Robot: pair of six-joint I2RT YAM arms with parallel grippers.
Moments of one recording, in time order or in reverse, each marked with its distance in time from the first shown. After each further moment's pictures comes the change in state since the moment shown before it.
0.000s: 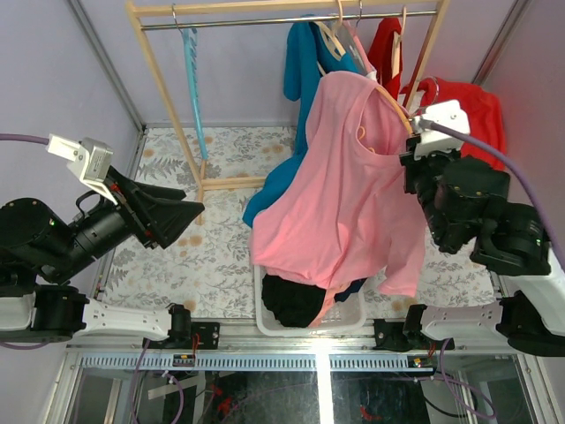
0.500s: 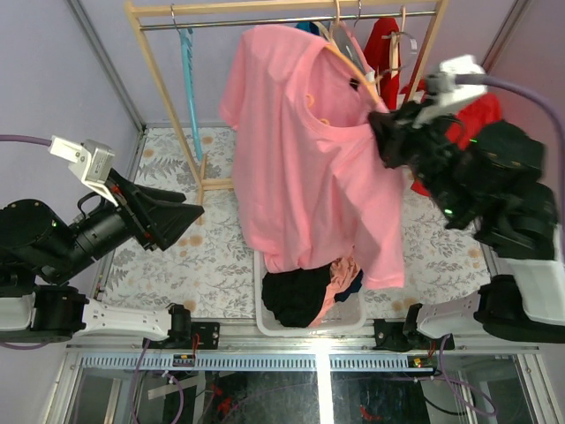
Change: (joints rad) left arm 0.000 -0.004 -0.003 -0.022 0.007 -0.020; right arm 0.000 0.162 0.362 0.032 -0.356 0.122
